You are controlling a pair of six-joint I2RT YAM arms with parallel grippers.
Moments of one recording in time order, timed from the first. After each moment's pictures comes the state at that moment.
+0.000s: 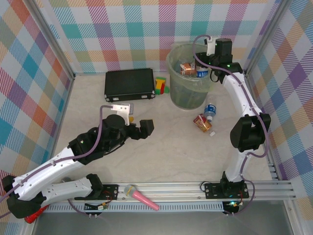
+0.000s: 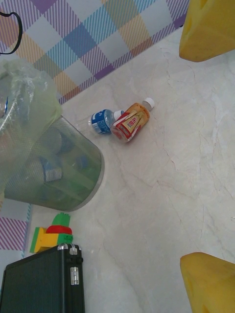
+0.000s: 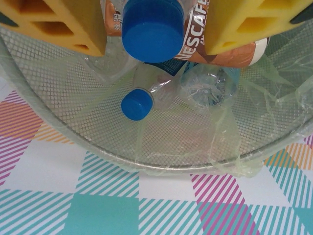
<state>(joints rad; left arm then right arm) -0.97 0.91 1.04 -0.56 -0.31 -0.63 0.16 1.89 1.93 -0.48 -0.10 -0.01</state>
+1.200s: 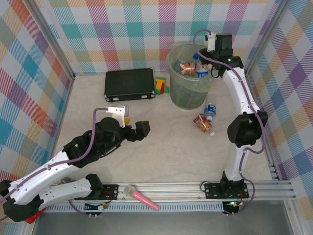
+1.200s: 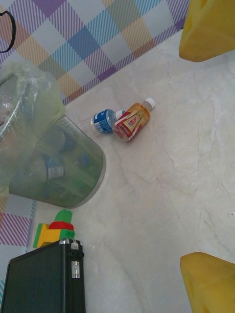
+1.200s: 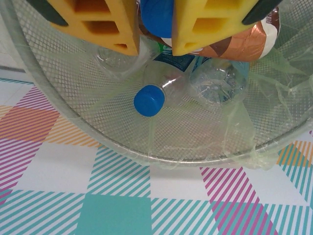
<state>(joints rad) -0.97 0.85 1.00 -0.57 -0.32 -0.63 0.16 1.98 2.13 -0.64 -0.07 0.00</state>
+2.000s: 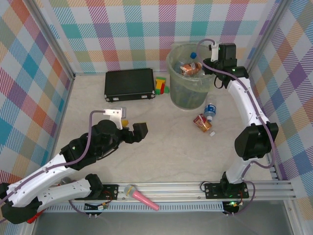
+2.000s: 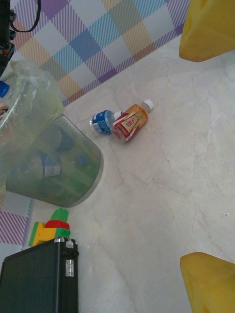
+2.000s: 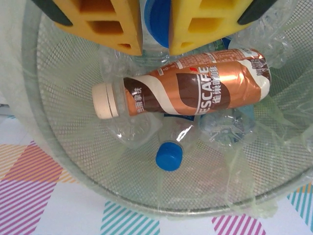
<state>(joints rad) -0.97 0.79 0.97 -0.58 -0.31 -0.66 0.16 1.75 1.82 -0.61 -0.03 0.03</state>
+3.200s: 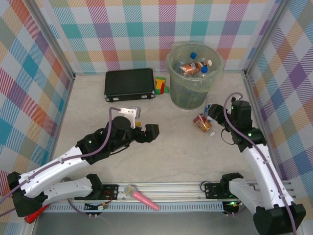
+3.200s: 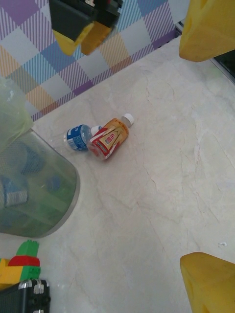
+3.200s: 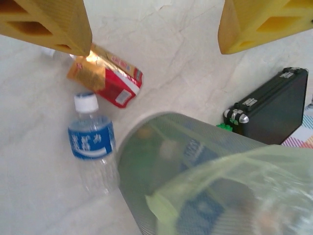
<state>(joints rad) -0.97 0.95 0.95 -0.46 -0.18 -0.68 0.16 0.85 0.84 -0.59 -0.05 0.70</state>
